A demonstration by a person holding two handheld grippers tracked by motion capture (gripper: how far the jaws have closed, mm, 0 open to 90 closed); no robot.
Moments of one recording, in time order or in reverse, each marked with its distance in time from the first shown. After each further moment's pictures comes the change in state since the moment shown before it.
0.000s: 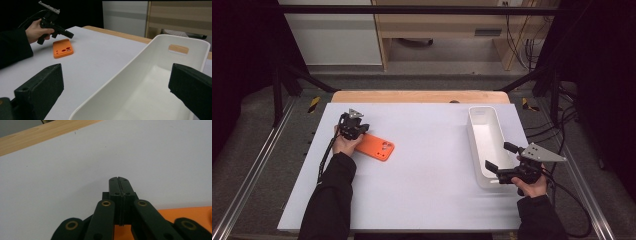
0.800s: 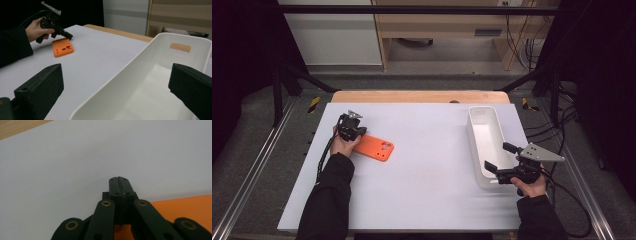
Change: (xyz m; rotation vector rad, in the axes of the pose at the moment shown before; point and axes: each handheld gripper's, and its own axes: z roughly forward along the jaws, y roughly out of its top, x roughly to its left) left arm 0.007 -0.005 0.001 0.086 -0.001 0.005; right arm 0.000 -0.001 0.002 0.012 0.006 0.002
